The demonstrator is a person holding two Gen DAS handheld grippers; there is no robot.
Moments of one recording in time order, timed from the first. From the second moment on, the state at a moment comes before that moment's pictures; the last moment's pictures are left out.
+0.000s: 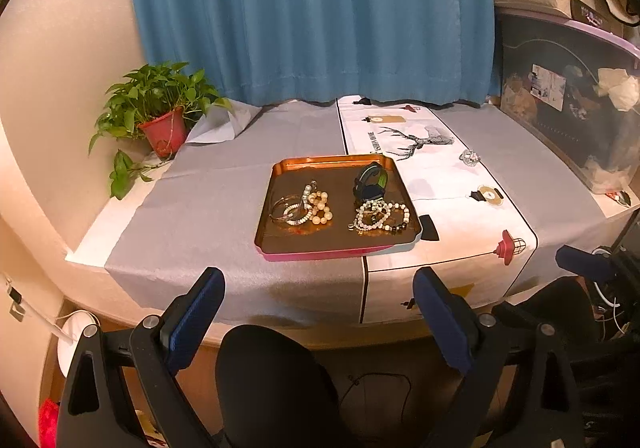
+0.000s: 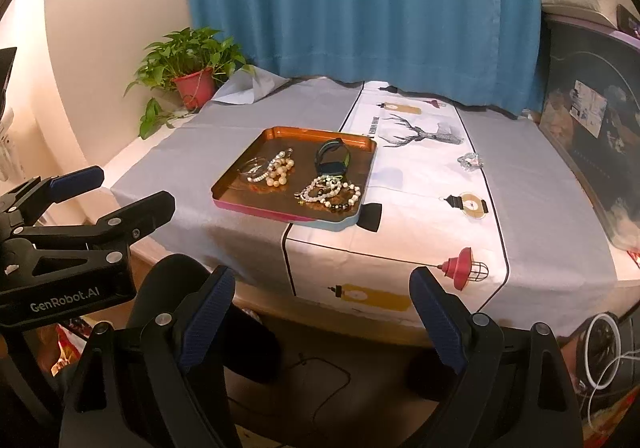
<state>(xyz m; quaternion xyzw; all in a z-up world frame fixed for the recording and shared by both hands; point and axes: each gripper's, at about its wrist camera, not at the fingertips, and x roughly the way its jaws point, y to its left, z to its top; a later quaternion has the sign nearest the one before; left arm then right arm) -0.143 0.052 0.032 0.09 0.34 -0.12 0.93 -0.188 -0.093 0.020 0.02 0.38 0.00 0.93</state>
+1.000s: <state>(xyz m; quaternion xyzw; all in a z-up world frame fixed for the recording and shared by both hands) -0.089 0.004 0.006 0.11 0.39 -0.14 0.90 -0.150 -0.179 -0.008 0.07 0.40 -0.07 0.91</state>
